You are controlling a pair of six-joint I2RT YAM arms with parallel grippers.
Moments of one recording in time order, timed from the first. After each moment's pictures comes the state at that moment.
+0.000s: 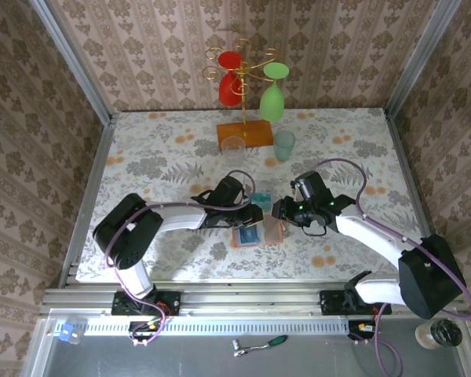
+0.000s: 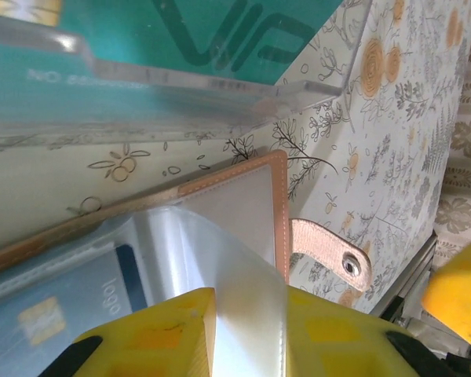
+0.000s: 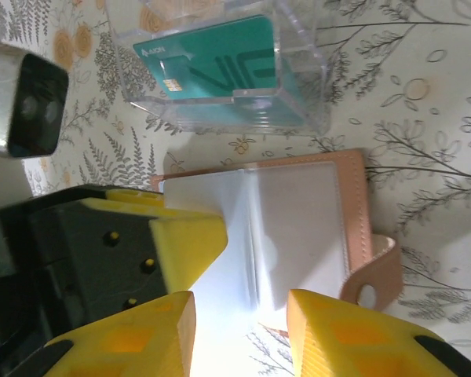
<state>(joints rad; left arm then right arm) -0.84 1.75 0.87 0.07 0.46 -0.99 0.48 1.27 0.72 -0.39 -0.32 0.78</state>
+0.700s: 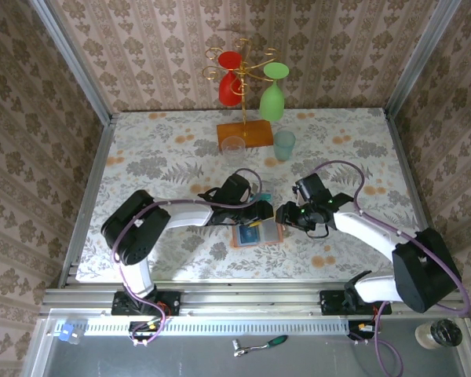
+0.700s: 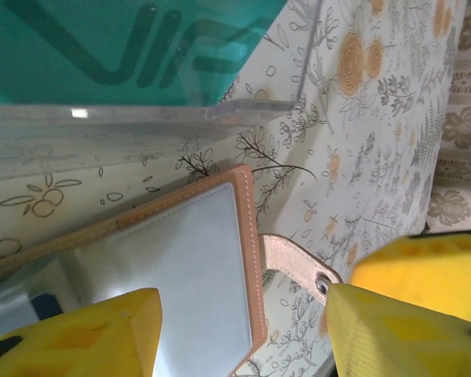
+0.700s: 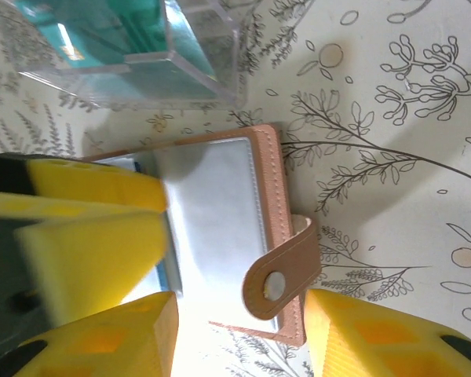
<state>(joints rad) -0.85 1.77 0.91 0.08 0.47 -0.99 0.45 1.34 0.72 -0.47 -0.29 0.70</state>
